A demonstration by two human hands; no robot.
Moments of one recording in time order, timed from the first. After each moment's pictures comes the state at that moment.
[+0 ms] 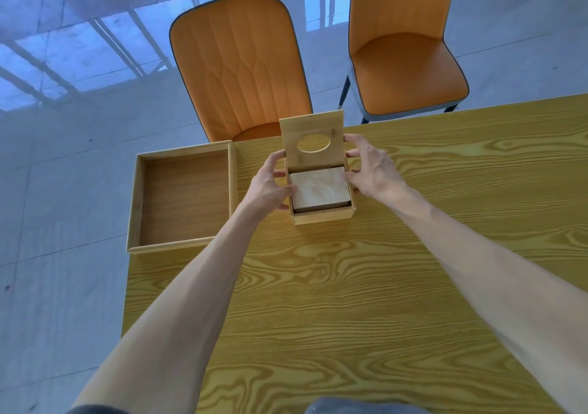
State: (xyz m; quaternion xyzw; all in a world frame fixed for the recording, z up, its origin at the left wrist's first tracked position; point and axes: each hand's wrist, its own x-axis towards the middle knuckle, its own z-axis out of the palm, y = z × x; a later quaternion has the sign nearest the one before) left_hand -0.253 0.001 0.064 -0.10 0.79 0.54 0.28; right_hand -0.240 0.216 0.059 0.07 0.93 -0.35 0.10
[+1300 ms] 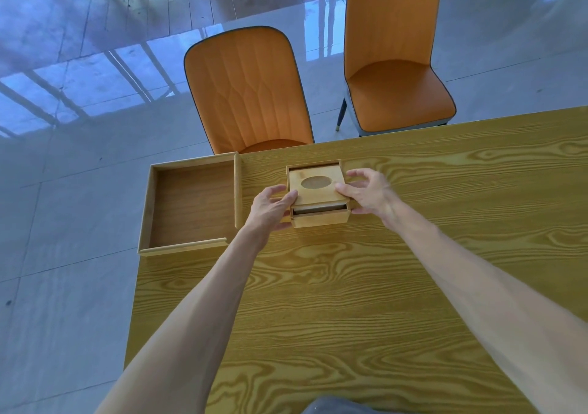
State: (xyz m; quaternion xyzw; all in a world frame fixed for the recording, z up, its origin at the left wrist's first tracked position) left_hand -0.204 -0.004 0.071 -0.20 0.72 0.61 0.27; right_hand -0.196 0.215 0.073 0.24 0.75 -0.59 0.17
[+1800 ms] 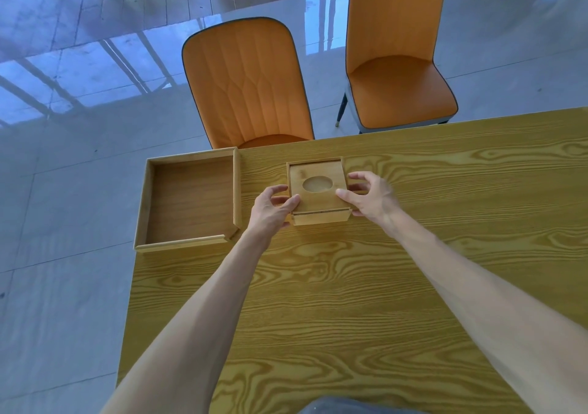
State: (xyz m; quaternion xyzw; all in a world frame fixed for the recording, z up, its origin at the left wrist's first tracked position) left_hand -0.202 -0.004 0.054 -0.19 0.75 0.59 0.23; right_hand -0.187 0.213 0.056 0.21 0.79 -0.57 0.13
